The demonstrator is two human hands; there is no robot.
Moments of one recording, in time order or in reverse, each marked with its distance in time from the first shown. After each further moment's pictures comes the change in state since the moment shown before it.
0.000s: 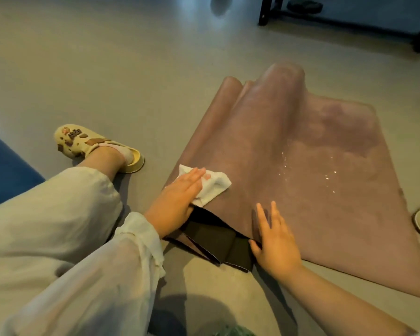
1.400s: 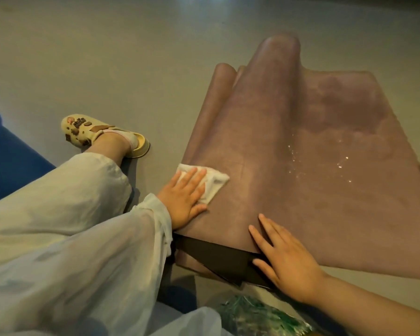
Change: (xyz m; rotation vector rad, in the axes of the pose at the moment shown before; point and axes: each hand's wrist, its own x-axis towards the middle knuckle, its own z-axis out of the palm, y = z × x) left_hand -0.020 -0.013 0.029 0.535 -0.451 0.031; right_hand -0.063 0.012 0.007 -0.077 -0.202 -0.395
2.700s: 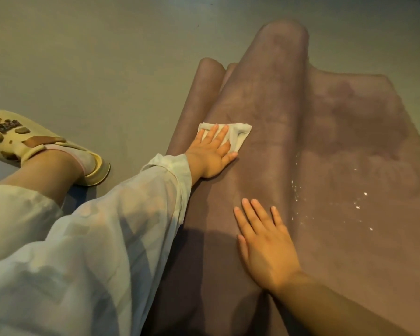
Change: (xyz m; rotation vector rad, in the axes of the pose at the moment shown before) left_hand 0.250 -0.044 -0.030 -0.237 -0.071 -0.086; right_hand 0.140 0.047 -0.033 -0.124 0.237 0.229
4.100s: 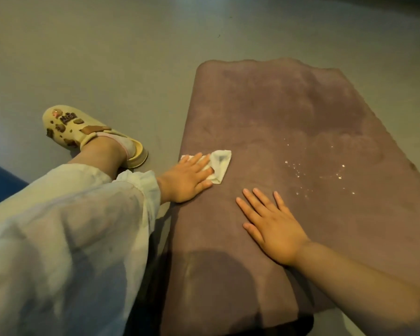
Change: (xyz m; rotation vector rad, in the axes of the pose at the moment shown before) left_hand -0.136 -0.071 0.042 0.007 0.020 0.146; right_hand -0.002 -0.027 -0.002 -0.026 -0.147 -0.236
